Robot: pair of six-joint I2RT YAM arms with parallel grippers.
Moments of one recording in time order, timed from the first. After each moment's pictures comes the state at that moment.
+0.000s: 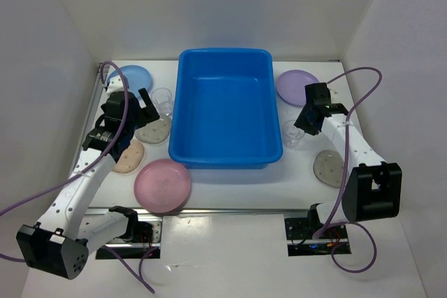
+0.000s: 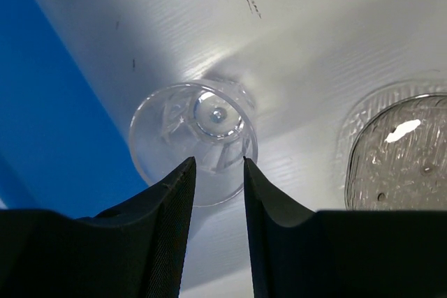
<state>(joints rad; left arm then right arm) -0.22 1.02 0.99 -0.49 -0.34 -0.49 0.08 1.39 1.05 -0.66 0.21 0.60</state>
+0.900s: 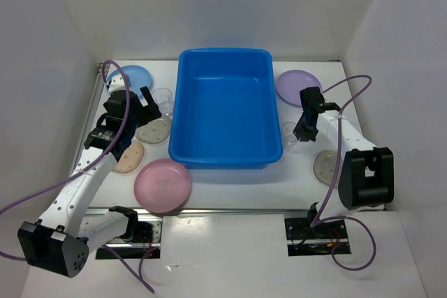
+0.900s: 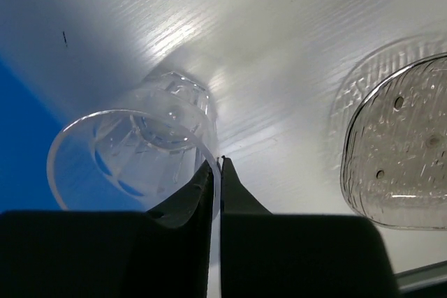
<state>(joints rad) -0.22 1.04 0.98 -0.44 -0.31 -0.49 0.08 1.50 1.04 -0.73 0.21 0.64</state>
